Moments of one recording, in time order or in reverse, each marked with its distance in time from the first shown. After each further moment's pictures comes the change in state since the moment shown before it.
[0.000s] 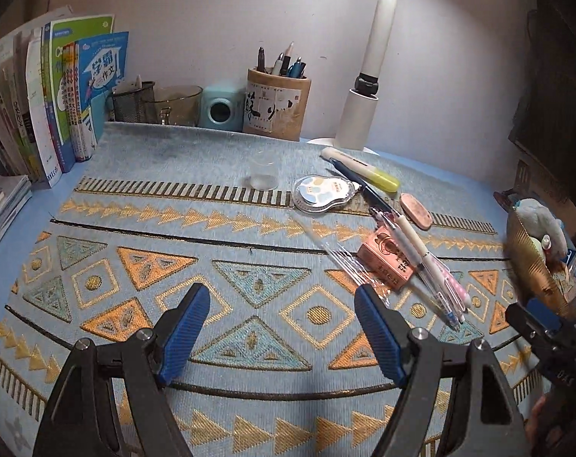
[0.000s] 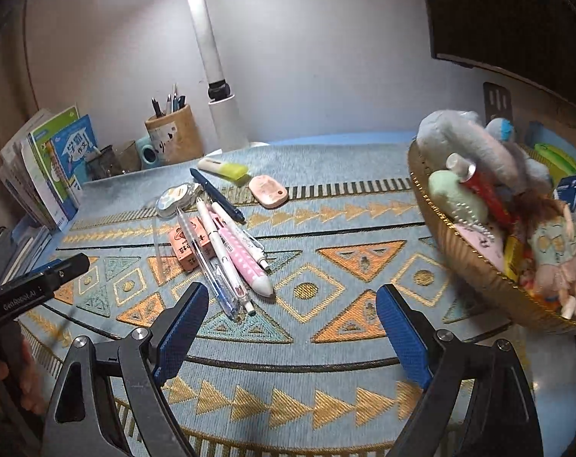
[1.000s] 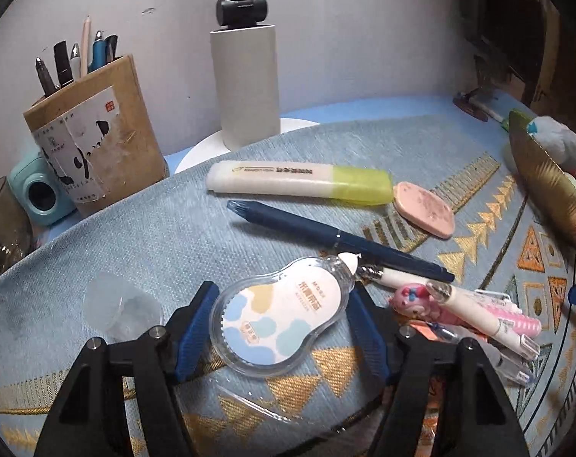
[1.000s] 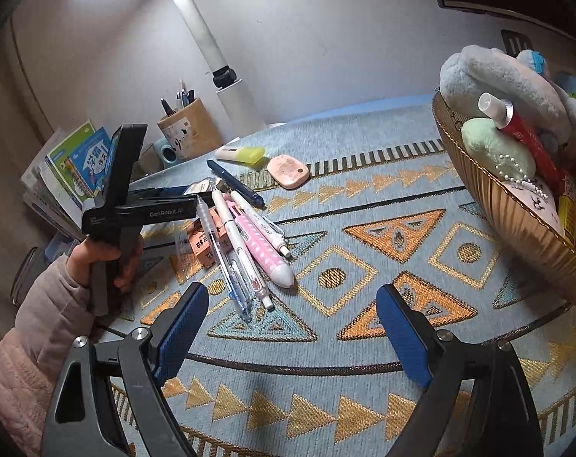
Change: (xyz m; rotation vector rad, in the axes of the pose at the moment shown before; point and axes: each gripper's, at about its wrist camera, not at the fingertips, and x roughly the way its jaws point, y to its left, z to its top) left arm 0.152 -0.065 0.079 0.520 0.142 -0.209; right arm 0.011 -0.018 -0.001 0.105 0.050 0.161
